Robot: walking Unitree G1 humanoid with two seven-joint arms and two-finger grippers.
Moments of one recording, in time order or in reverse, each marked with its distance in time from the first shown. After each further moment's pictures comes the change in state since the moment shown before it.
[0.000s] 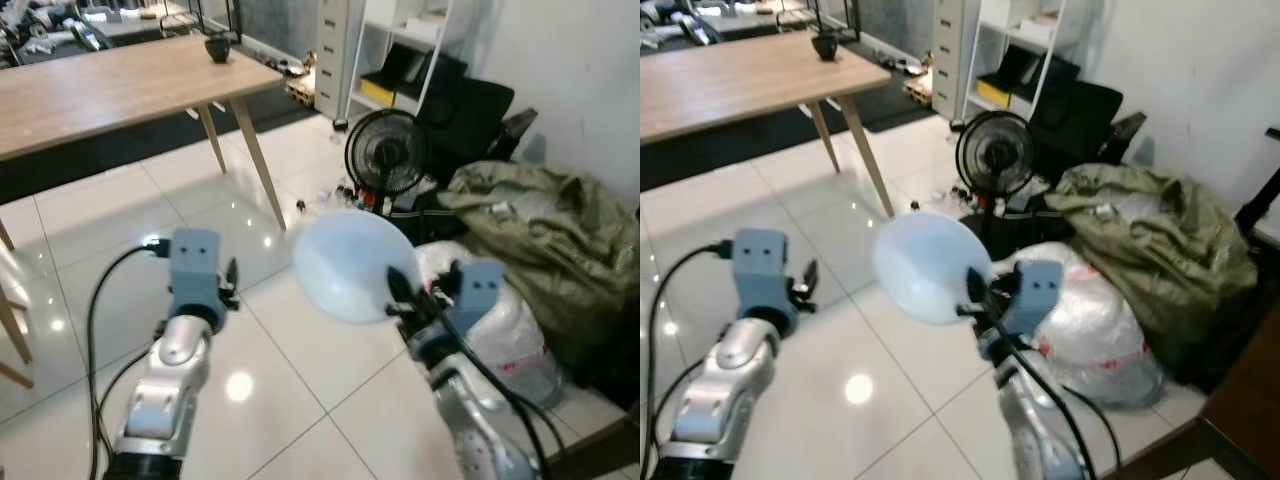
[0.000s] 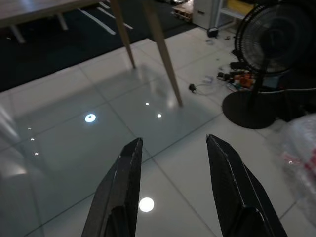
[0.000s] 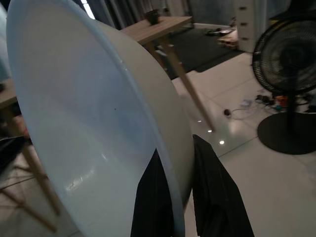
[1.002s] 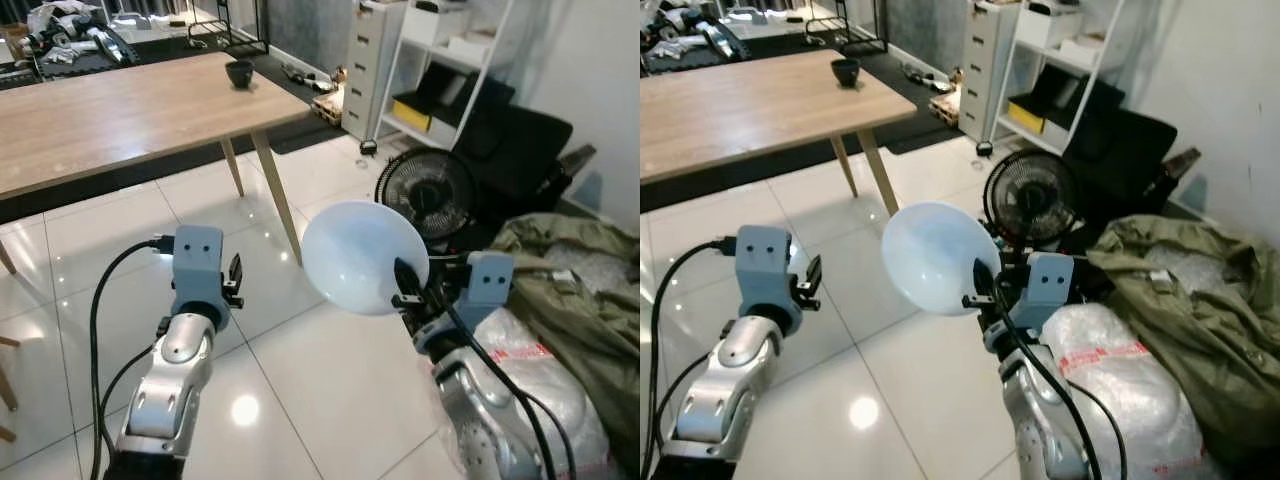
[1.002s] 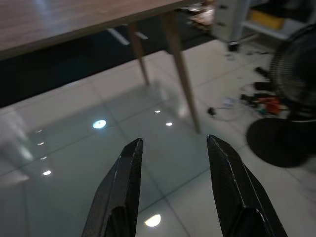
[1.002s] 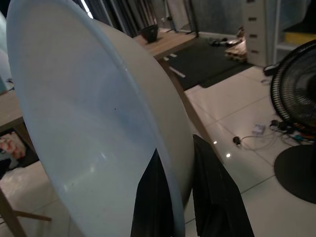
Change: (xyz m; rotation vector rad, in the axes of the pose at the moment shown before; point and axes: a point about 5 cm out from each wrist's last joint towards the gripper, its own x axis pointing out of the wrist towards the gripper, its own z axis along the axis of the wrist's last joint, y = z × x) left arm -0.001 0.000 0.000 0.022 -0.008 -0.011; right arm 0.003 -0.005 0.005 0.025 -0.038 -0.055
